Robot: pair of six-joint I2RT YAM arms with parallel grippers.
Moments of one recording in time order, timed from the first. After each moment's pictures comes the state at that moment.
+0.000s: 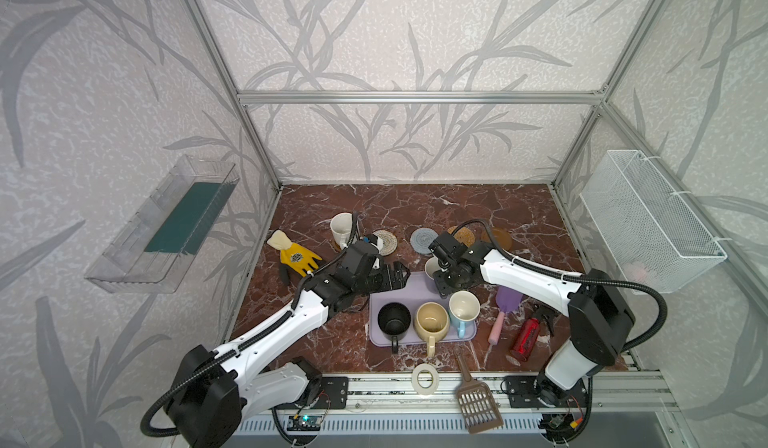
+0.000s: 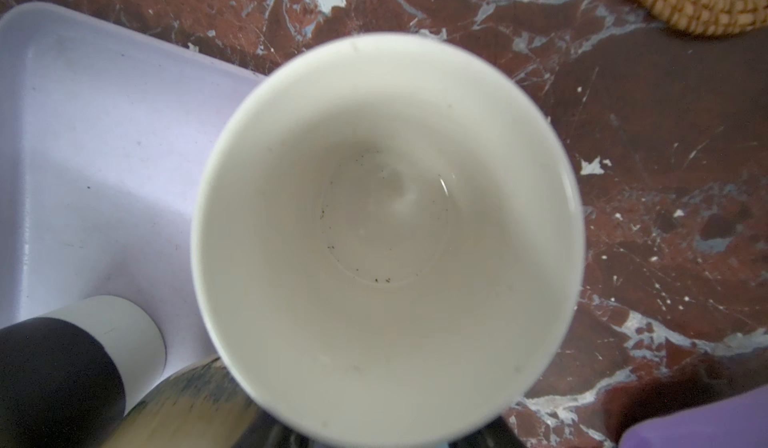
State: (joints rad) left arm -0.62 1.13 0.76 -0.35 0.14 -0.74; right arm 0.77 1.67 1.18 -0.80 0.05 0.44
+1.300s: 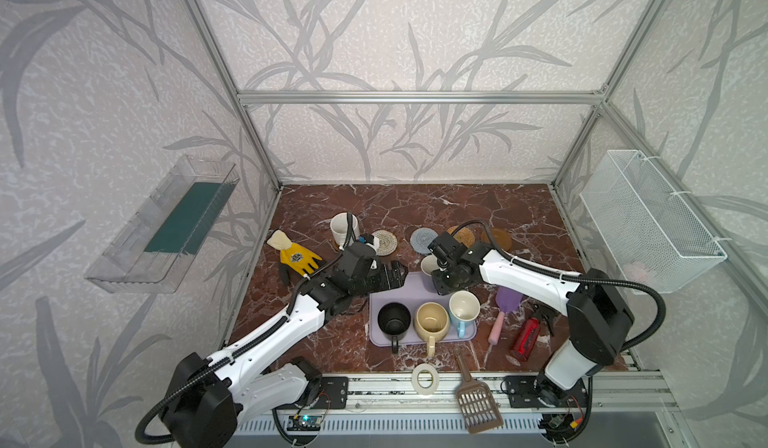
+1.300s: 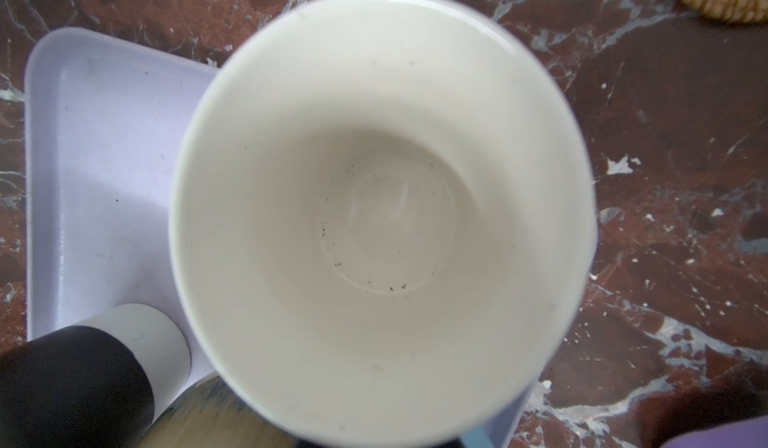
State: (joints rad) left arm -0.62 1.09 0.73 -0.33 0.11 -0.76; right arm 0.77 1.67 1.18 -0.77 0.02 0.47
